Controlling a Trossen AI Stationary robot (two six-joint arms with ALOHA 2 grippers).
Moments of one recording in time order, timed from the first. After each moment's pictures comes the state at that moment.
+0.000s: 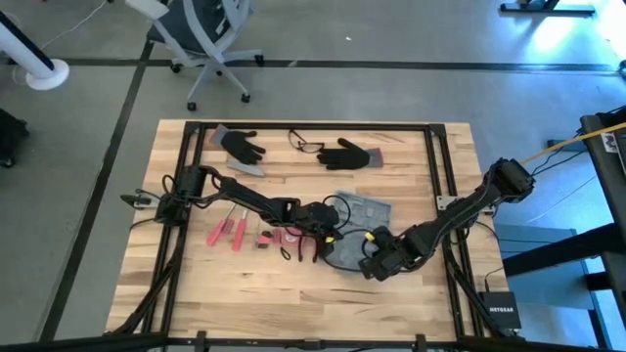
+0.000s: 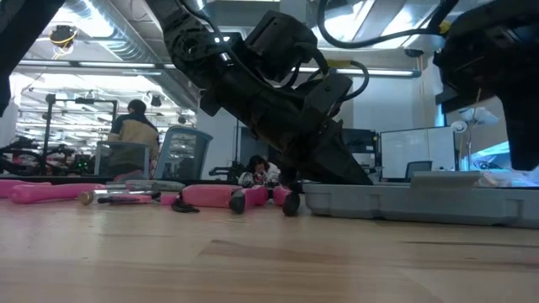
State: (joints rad) left arm -0.06 2.14 1.20 0.32 0.06 -0.40; right arm 0.57 1.54 0.90 -0.67 0.10 1.65
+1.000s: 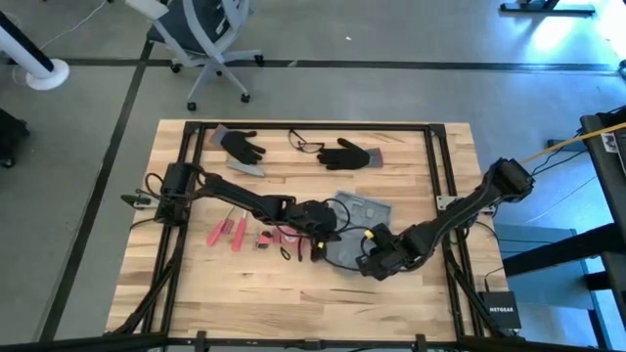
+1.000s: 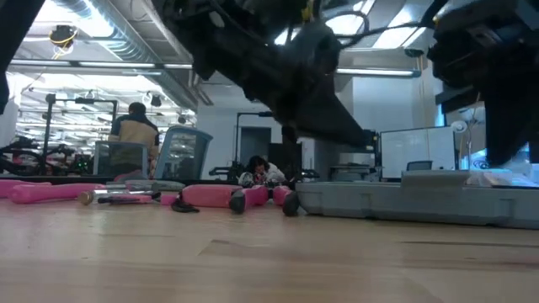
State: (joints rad) left arm -0.09 2.00 1.20 0.20 0.08 -0.21; right arm 0.56 1.53 0.90 -0.66 0.20 1.66
